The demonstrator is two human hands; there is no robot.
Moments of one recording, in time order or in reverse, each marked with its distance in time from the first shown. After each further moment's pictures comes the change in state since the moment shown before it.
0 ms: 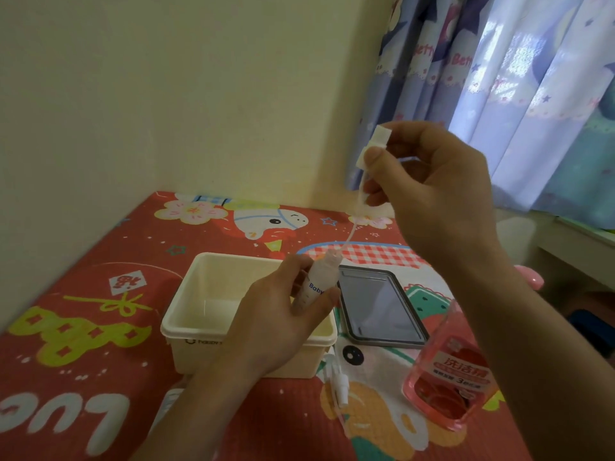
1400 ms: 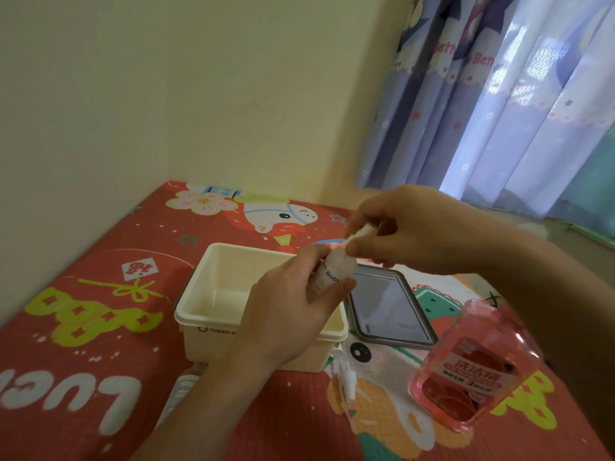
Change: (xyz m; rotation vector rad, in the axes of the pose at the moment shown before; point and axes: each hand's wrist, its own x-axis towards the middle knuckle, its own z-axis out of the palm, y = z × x) left_hand 0.001 0.006 0.000 0.079 0.058 0.035; right_hand 0.012 0.005 -0.002 -0.551 -0.863 0.022
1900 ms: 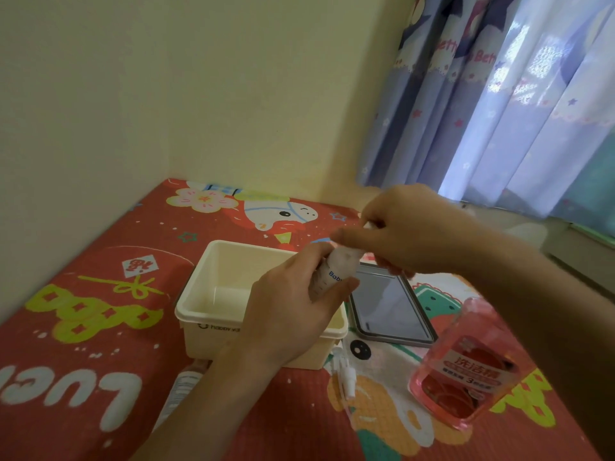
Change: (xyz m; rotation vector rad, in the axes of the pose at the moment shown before) left_hand -0.001 0.002 0.002 0.031 0.036 0.039; right_hand 0.005 -0.006 0.013 -0.068 0.054 0.093
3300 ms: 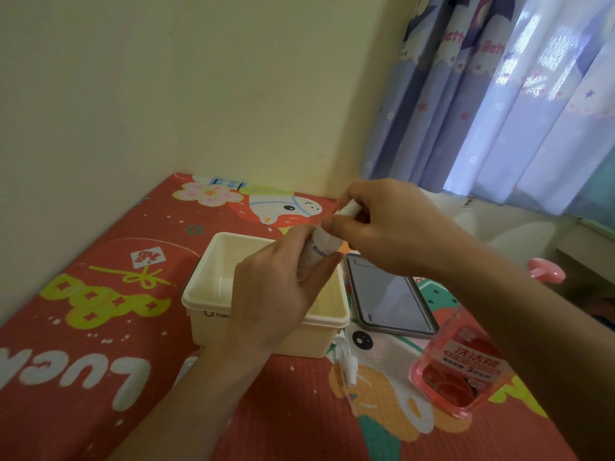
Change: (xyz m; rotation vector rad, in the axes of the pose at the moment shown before) left_hand 0.002 0.002 -0.014 0.180 0.245 0.180; right_hand 0.001 -0.008 0.020 0.128 0.184 -0.055
